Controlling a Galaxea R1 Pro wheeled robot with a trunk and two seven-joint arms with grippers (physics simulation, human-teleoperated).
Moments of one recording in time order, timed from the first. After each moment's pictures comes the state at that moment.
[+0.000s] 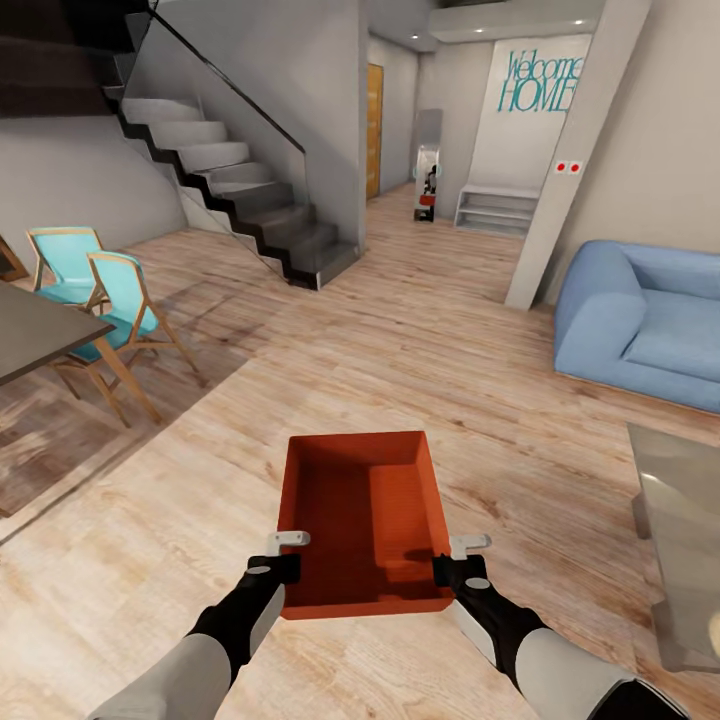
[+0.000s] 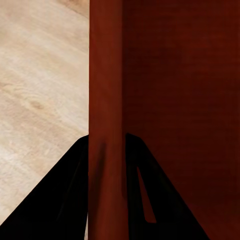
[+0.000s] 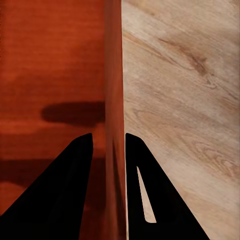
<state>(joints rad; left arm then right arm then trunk) -0.66 -0.15 0.01 -0.40 -0.02 0.18 0.22 -0.71 0.03 0.56 -0.25 -0.45 -0.04 -0.24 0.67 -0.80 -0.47</state>
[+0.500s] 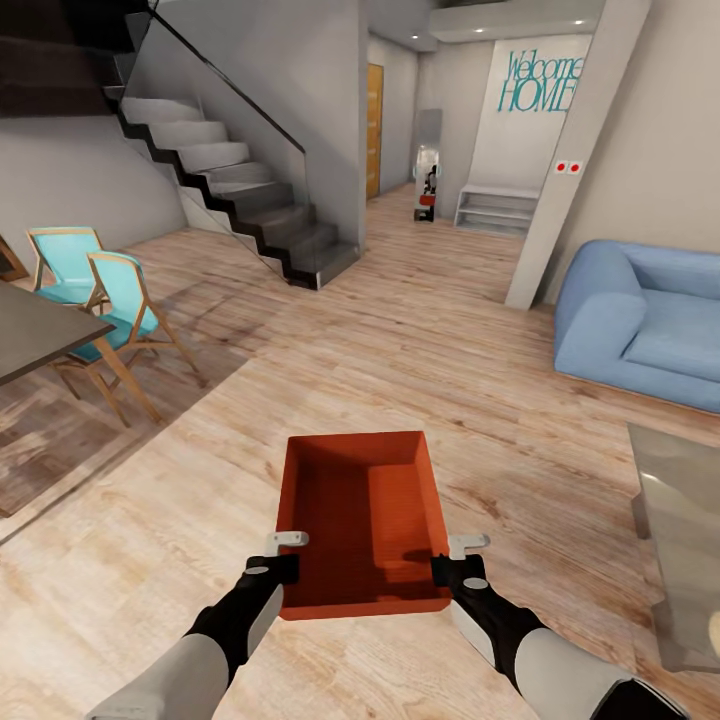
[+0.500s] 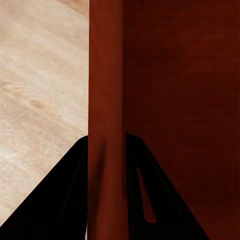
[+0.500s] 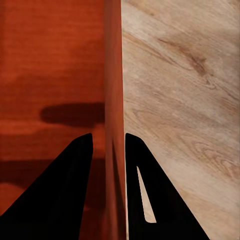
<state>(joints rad) -0.66 -0.14 -0.02 -0.40 0.02 0.18 0.22 -0.71 0.03 0.62 -0.26 -0.51 -0.04 -0.26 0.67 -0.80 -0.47</state>
